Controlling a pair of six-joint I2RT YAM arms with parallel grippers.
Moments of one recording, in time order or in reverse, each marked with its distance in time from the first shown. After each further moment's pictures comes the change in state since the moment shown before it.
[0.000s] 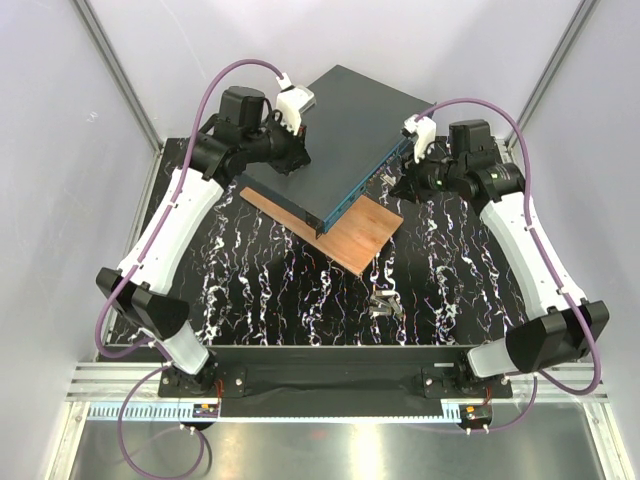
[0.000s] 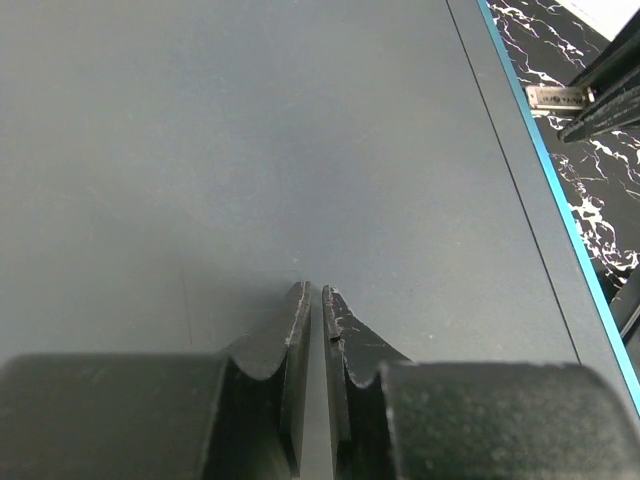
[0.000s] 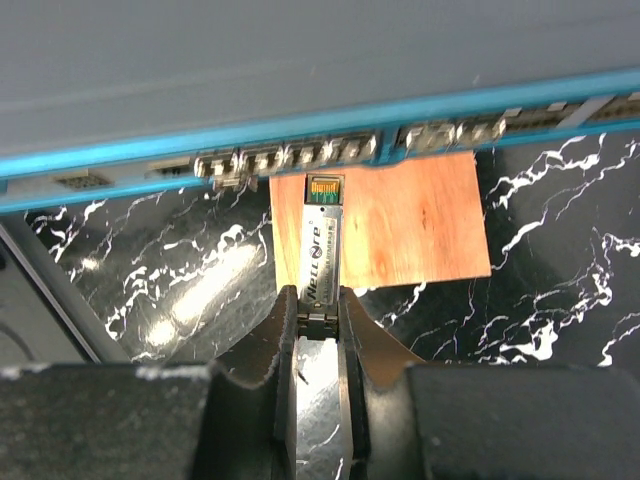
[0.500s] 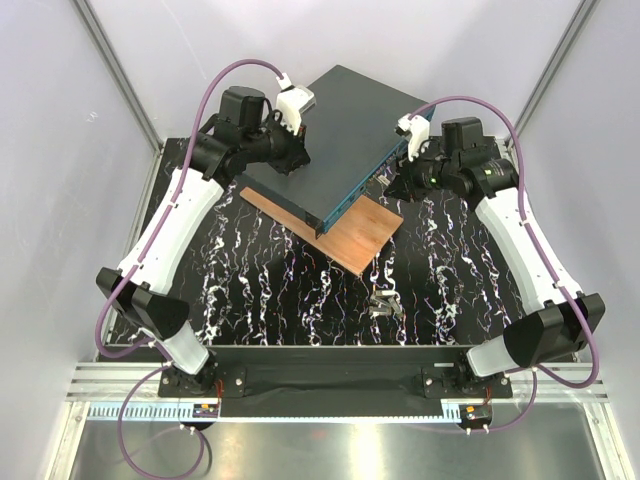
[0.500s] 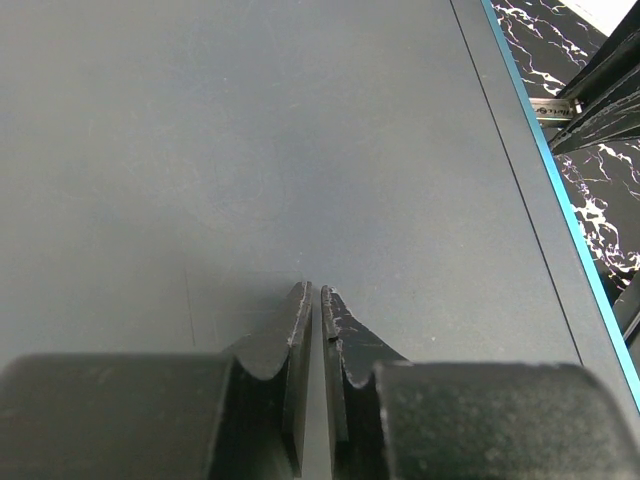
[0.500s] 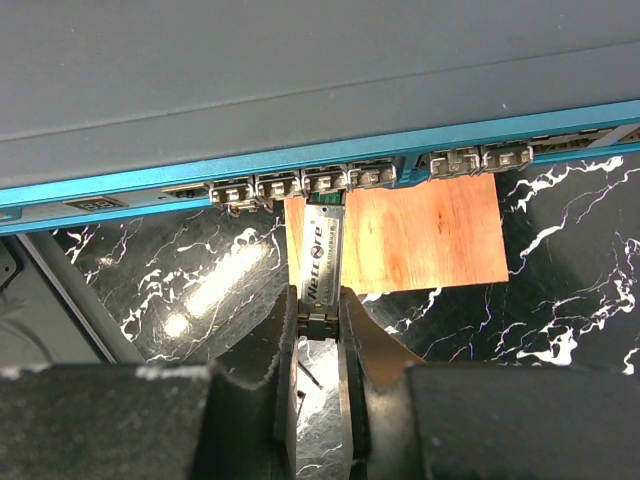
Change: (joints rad) left arm -0.001 0.001 0.001 0.000 -0.007 0.000; right arm 0.033 0.040 0.040 -0.013 0.005 0.033
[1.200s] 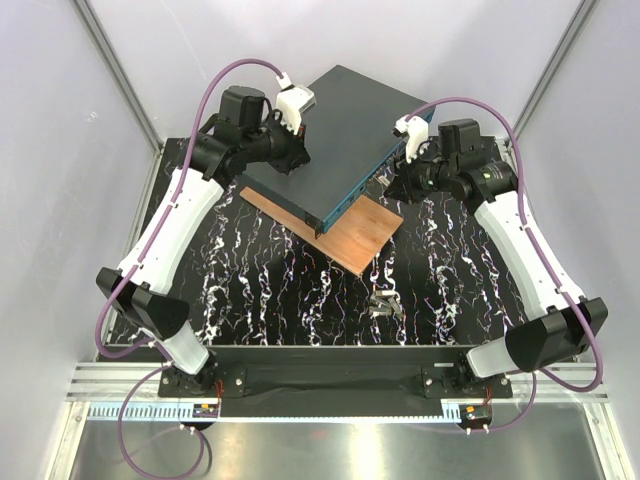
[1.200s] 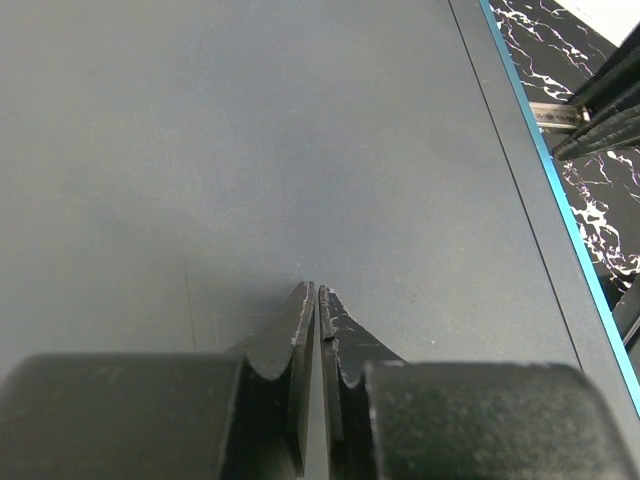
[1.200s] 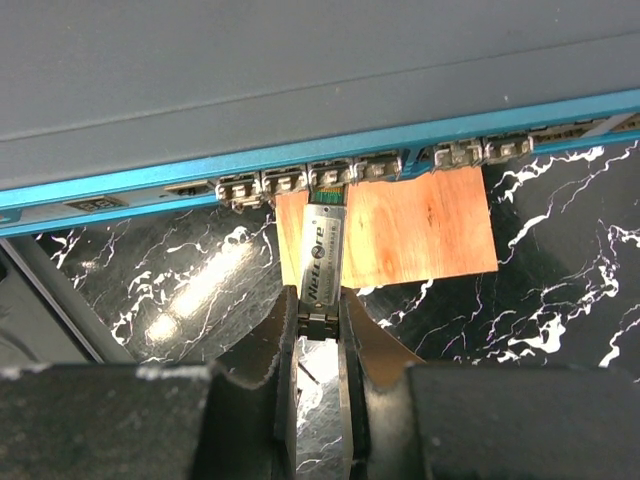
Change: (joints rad) left arm 0.000 0.000 0.000 0.007 -0.001 0.000; right arm 0.033 -0.021 -0.002 -0.005 0.075 0.016
